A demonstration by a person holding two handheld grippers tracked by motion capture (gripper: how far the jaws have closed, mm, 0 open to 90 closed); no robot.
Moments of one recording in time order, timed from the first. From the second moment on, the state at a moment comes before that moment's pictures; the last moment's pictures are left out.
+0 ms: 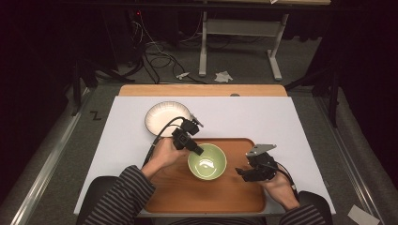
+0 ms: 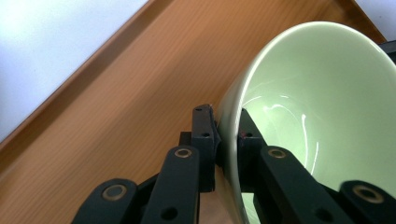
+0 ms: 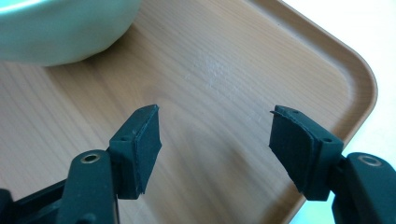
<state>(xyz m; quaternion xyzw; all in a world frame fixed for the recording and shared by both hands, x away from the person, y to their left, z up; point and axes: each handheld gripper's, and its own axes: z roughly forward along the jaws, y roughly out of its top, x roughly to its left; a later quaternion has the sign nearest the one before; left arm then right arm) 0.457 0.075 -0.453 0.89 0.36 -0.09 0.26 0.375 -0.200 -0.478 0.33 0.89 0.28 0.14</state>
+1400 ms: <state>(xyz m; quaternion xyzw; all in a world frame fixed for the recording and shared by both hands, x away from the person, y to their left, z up) 0.457 0.070 -0.468 0.89 0.37 -0.09 0.24 0.375 -0.199 -0.479 0.33 0.89 0.28 0.14</state>
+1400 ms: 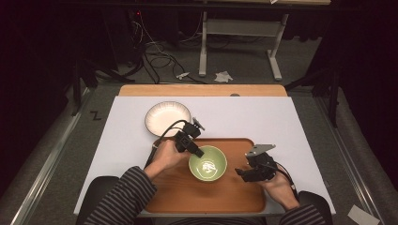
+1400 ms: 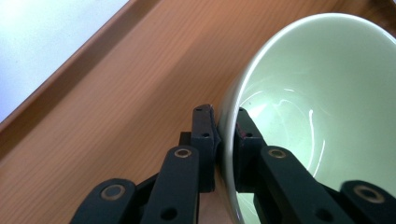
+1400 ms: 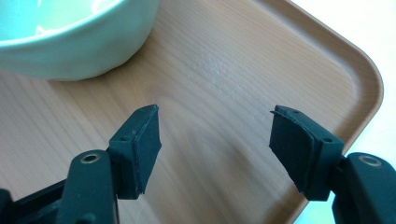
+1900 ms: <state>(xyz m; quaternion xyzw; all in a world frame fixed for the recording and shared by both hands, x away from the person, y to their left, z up) 0.458 0.067 -0.471 0.90 0.36 -0.09 0.24 0.375 -0.199 -0.479 0.33 0.89 0.28 0.13</state>
